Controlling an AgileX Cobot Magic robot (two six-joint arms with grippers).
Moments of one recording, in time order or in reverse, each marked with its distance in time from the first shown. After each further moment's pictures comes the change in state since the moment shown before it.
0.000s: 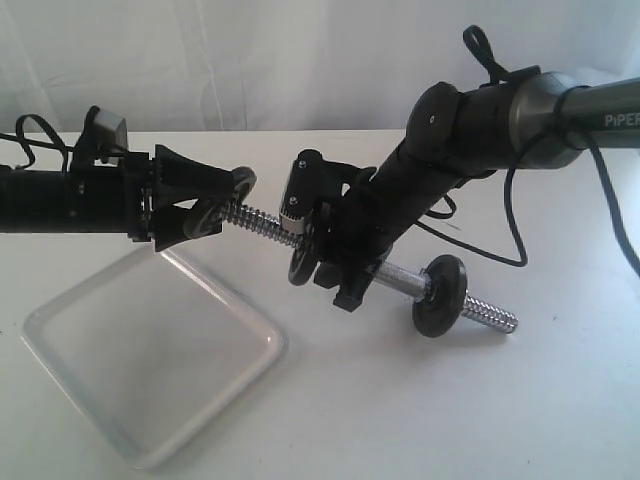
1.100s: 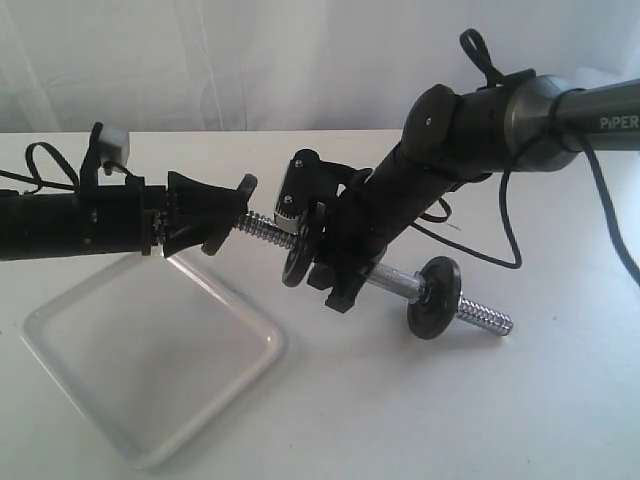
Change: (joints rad) left arm -0.044 -0.021 0.123 -0.142 -0.060 0.276; right arm 0.006 0.000 0.002 0.035 -0.009 0.000
